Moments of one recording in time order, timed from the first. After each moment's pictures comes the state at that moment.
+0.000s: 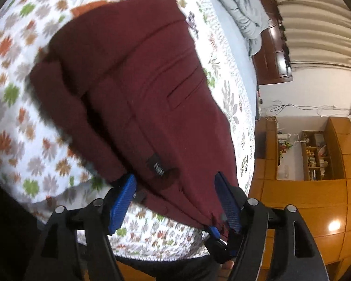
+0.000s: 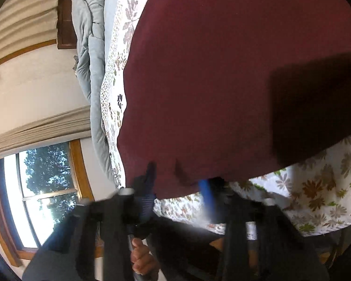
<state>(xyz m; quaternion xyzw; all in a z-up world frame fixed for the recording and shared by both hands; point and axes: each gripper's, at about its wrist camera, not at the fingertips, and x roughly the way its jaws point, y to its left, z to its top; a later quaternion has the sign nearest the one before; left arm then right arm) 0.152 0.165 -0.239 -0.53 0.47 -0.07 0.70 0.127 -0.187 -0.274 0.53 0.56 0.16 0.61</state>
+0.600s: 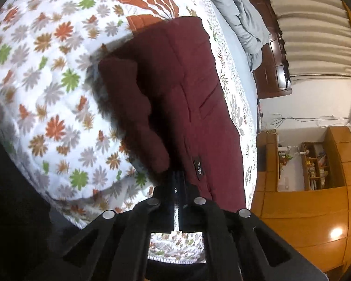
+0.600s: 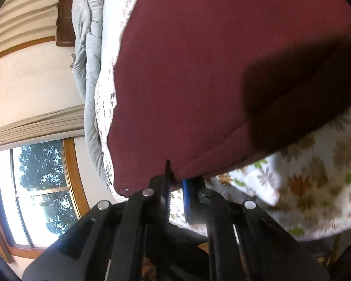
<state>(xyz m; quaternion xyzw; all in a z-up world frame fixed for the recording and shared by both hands) 0.114 0.179 -0.254 -0.54 0.44 -0.04 0.71 0.125 -0.178 -0.285 0.52 0.57 0.15 0.62</state>
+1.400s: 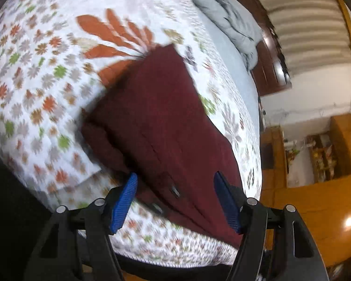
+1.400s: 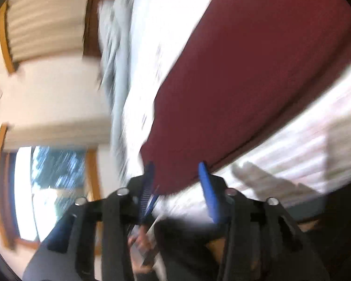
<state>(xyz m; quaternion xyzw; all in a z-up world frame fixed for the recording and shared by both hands) 0.129 0.185 -0.200 -0.49 0.44 -0.04 0.75 0.076 -0.303 -0.214 0.55 0.47 0.14 0.68</state>
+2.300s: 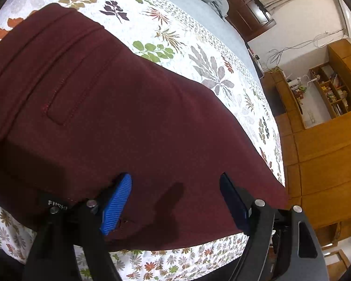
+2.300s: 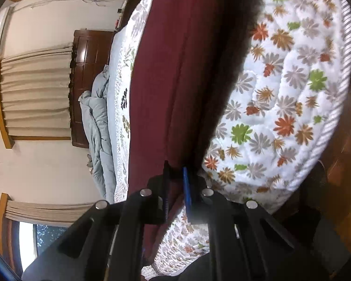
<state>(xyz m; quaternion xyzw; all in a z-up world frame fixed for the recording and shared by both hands) 0.211 0.069 -0.217 -0.34 0.51 -0.12 0.78 0.035 -0.497 -0.267 0.63 0.35 -0.01 0.70</state>
